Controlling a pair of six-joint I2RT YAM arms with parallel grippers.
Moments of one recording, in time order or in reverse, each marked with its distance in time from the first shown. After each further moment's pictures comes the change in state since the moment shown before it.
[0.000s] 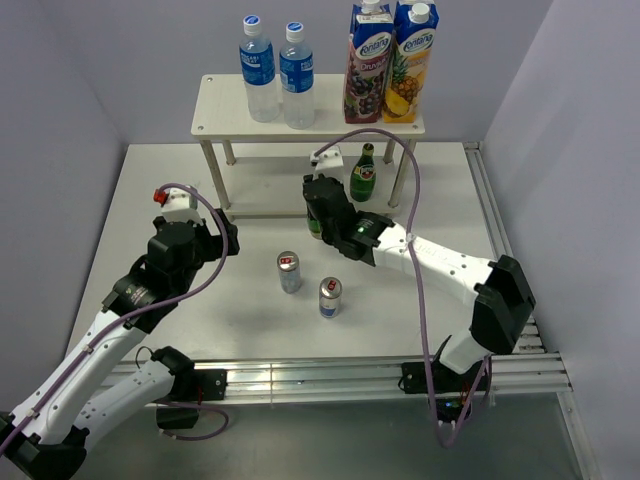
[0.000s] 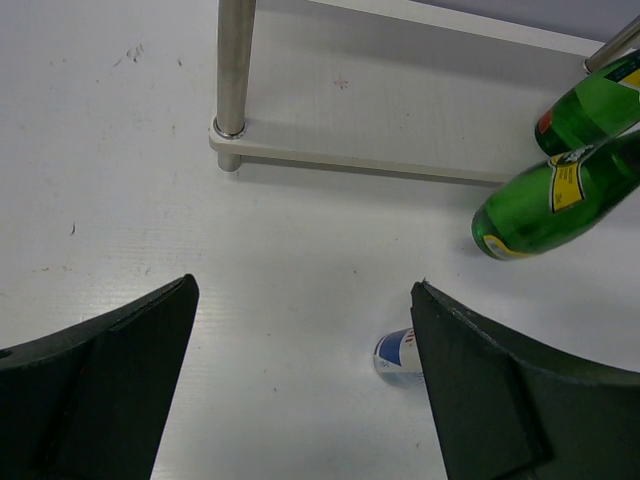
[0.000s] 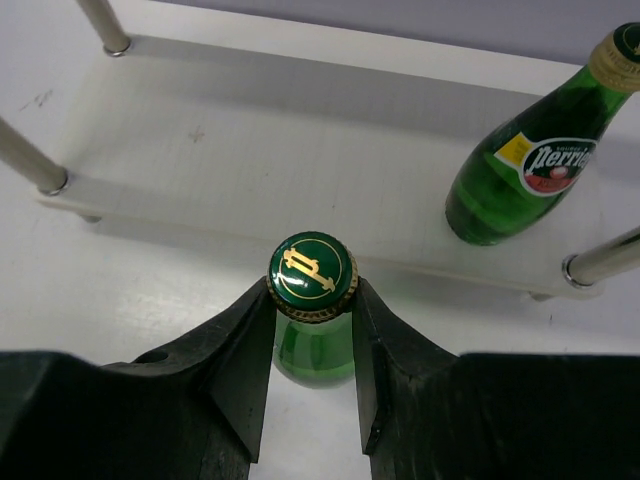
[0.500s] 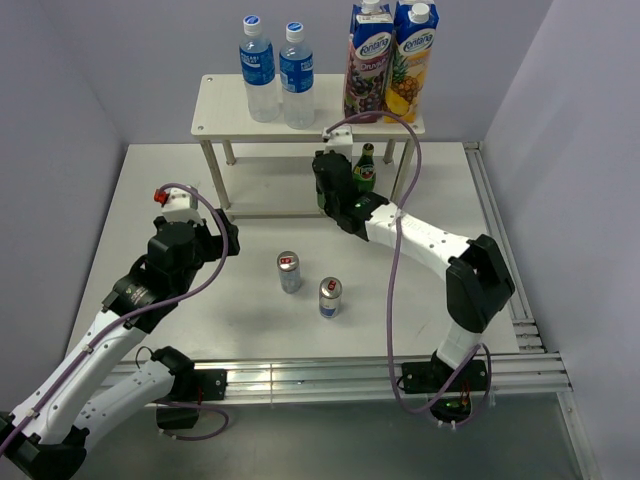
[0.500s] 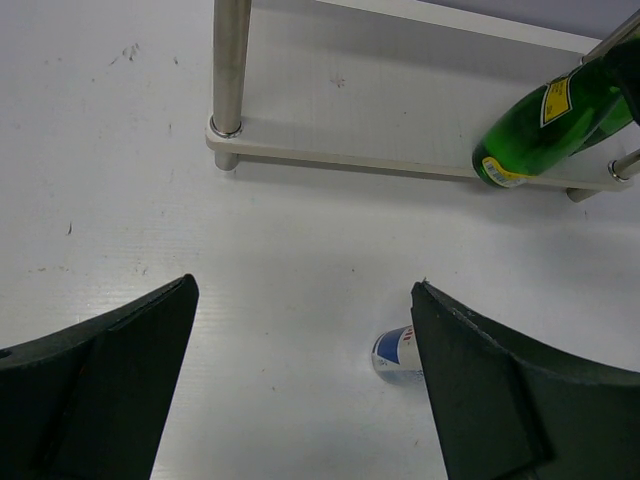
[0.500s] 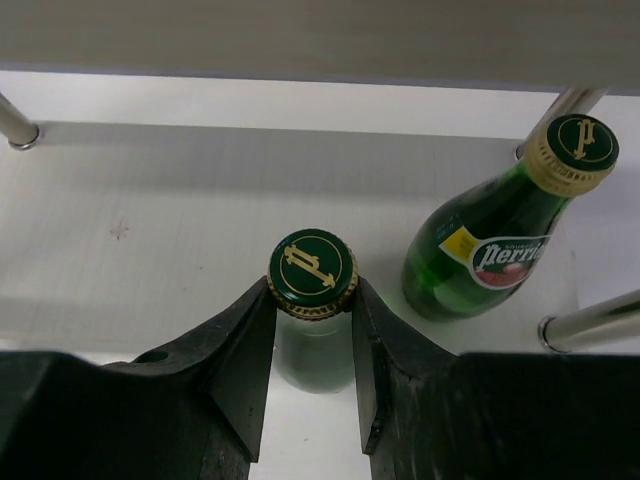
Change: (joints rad) left arm 0.000 0.000 0.000 0.000 0.008 0.000; right arm -0.164 0.168 0.095 0.129 -0.032 -0.039
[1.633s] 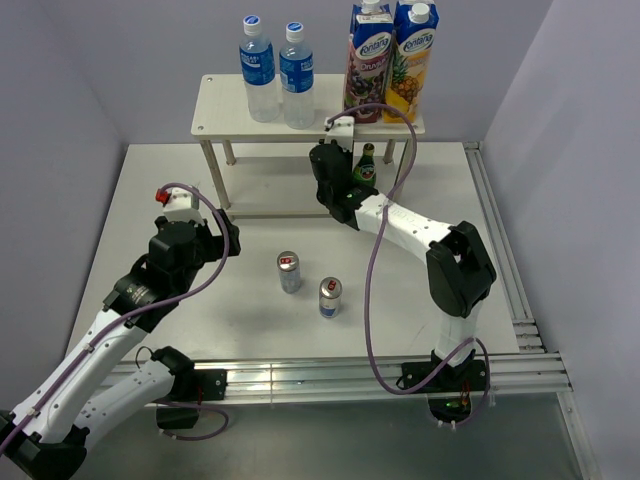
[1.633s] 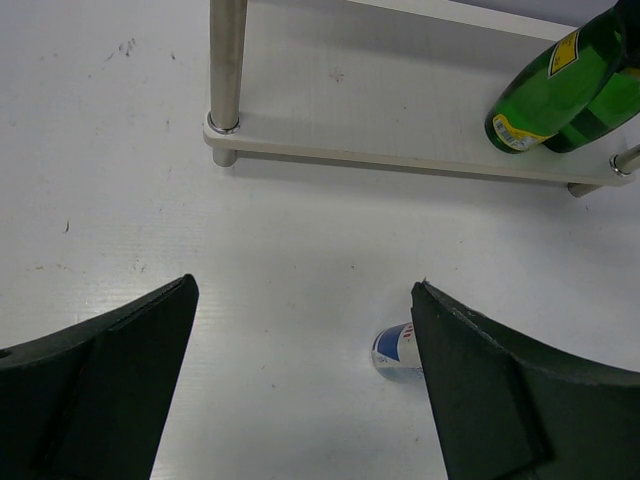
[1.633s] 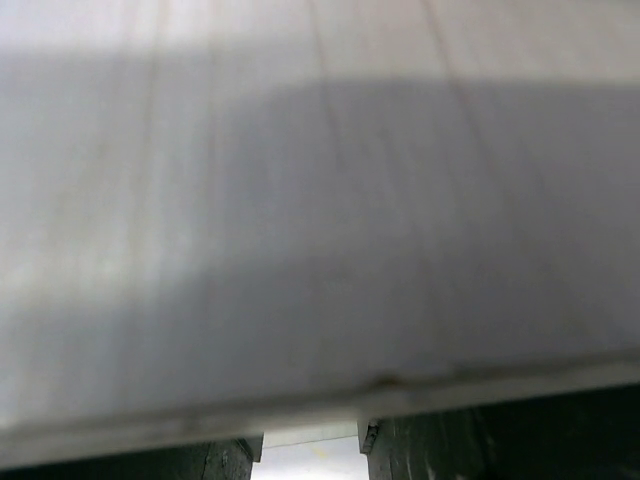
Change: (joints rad) left arm 0.000 0.006 0.000 -0.003 0.007 0.000; right arm -0.053 0.141 0.094 0.140 0.151 -0.056
